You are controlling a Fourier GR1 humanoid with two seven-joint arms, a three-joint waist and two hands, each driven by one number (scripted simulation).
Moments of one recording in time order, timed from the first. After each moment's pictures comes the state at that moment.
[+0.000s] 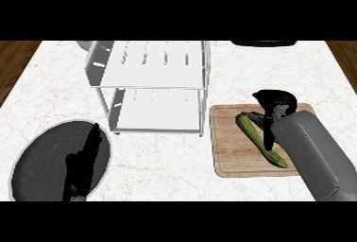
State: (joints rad) left arm 0.09 0.14 -0.13 -1.40 -0.01 0.24 0.02; right arm -0.63 -0.33 0.27 -1.07 0.75 0.74 0.68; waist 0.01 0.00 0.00
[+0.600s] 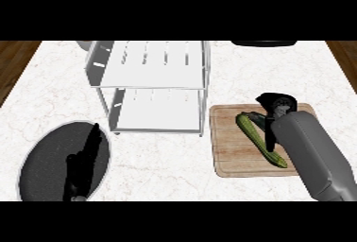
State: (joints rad) left arm 0.09 0.12 -0.11 -1.40 -0.04 0.22 0.01; right arm -0.64 -0.30 0.20 -0.94 0.83 0.75 0.62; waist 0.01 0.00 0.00
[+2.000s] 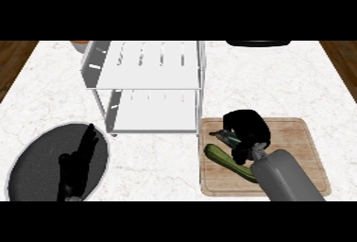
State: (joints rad) left arm 0.10 0.12 -0.06 -1.41 -0.04 0.19 0.03; right arm -0.36 -0.17 0.35 -1.30 1.01 0.31 0.35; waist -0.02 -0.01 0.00
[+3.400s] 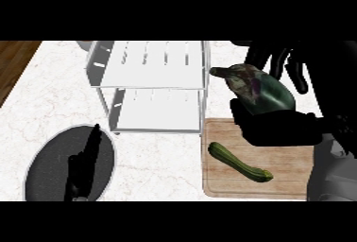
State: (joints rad) left arm 0.10 0.08 -0.08 -1.41 -0.08 0.20 0.02; right arm -0.82 -0.05 0.05 -2.04 0.71 0.55 0.88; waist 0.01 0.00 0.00
